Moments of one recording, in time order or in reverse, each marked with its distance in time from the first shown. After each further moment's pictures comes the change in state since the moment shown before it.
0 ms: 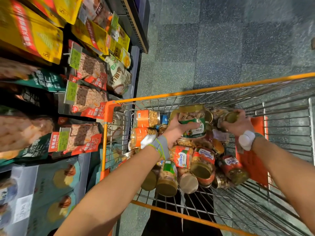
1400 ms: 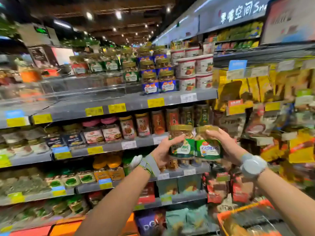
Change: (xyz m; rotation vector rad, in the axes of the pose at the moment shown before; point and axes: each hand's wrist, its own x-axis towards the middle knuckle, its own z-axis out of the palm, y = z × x) left_hand -0.657 -0.139 -0.126 -0.757 0.817 0.821; right_hand -0.664 -0.263 0.072 0.043 -1.104 -1.447
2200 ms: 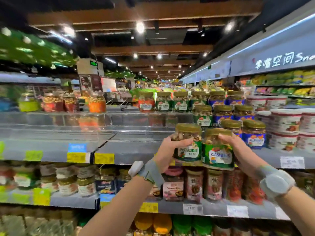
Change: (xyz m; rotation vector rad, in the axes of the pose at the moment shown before) left_hand -0.054 0.211 -0.285 0.179 0.283 0.454; right_hand 0.175 -0.161 0.293 0.034 -0.154 -0.227
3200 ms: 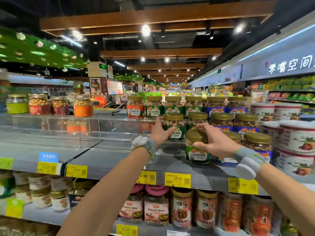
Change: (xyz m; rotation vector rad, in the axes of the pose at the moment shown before) left_hand 0.180 0.002 -0.012 0.581 0.377 0.084; right_hand 0.140 -0.002 -0.045 -1.041 -0.189 -0.273
